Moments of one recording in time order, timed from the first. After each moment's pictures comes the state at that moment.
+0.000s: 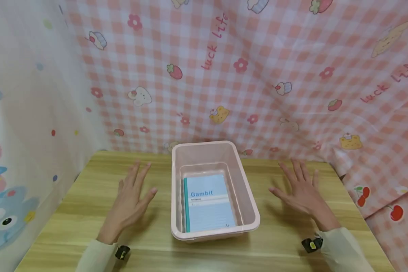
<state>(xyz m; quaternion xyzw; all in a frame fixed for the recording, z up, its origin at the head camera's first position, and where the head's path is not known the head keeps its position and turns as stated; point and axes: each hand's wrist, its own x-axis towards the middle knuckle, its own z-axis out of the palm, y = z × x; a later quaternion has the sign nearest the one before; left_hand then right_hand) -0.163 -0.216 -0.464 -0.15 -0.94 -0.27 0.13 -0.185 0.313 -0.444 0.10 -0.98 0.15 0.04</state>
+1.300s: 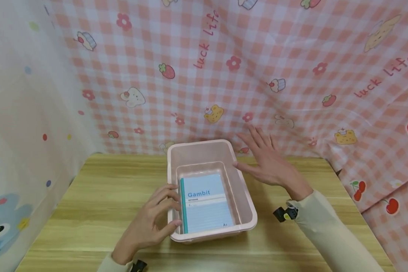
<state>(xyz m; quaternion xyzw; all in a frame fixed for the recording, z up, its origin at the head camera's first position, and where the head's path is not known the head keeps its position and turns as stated) -0.134 -0.147 -0.455 -0.43 -0.78 -0.39 0.23 -0.215 0.215 -0.343 0.23 -0.96 0.17 0.05</state>
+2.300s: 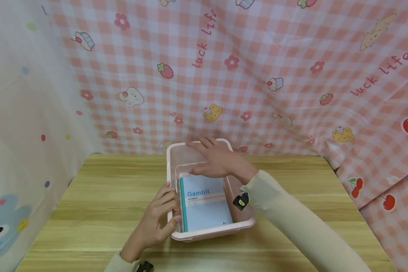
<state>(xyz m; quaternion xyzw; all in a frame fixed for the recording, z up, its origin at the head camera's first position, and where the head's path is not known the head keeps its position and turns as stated) -0.140 -0.132 -0.465 -0.43 -0.75 -0.43 0.27 -0.242 0.098 -0.336 0.30 -0.94 0.12 -0.10</state>
